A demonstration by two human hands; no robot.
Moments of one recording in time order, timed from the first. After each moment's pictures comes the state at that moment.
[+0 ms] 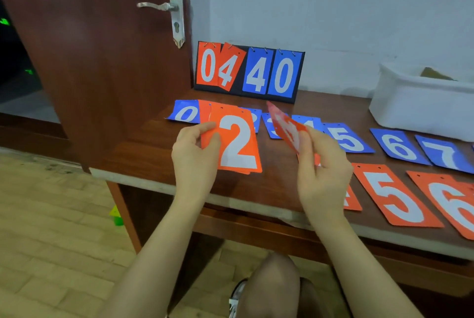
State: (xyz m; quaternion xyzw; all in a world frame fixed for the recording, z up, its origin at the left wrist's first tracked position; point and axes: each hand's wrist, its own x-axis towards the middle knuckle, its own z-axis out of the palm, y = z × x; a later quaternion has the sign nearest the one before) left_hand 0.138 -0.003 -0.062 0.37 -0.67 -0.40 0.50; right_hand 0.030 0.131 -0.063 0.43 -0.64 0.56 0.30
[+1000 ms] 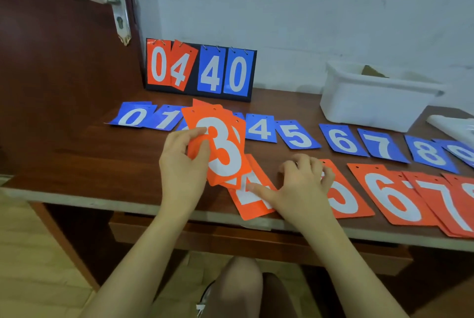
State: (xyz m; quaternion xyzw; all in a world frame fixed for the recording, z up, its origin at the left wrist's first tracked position) left_hand 0.085 0.038 -0.069 0.28 -0.70 -0.42 0.50; right_hand -0.029 0.183 -0.091 0.33 -0.91 0.16 0.17
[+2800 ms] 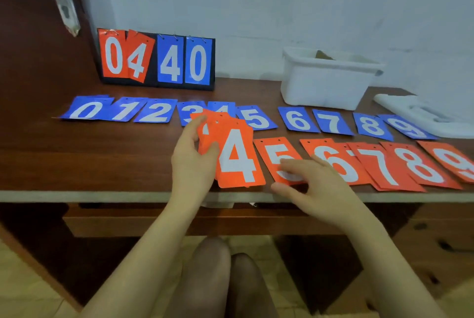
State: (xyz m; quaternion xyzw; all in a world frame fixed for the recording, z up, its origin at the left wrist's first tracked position) left_hand 0.049 0.110 -0.075 0.24 -0.70 -0.52 0.43; right_hand -0.049 0.302 -0.074 0.44 -0.87 0.21 0.07
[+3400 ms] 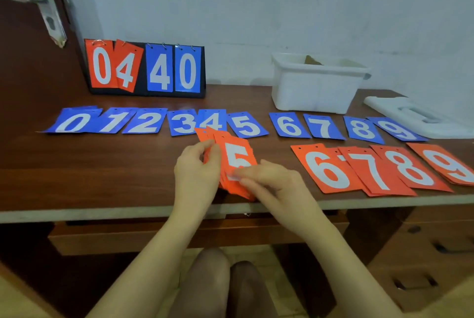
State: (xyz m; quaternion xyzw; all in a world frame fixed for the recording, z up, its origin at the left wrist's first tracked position) left_hand 0.032 0.122 -0.074 0.27 -0.73 -0.48 0.40; right_hand -0.033 0.267 -0.076 0.55 -0.73 0.39 0.09
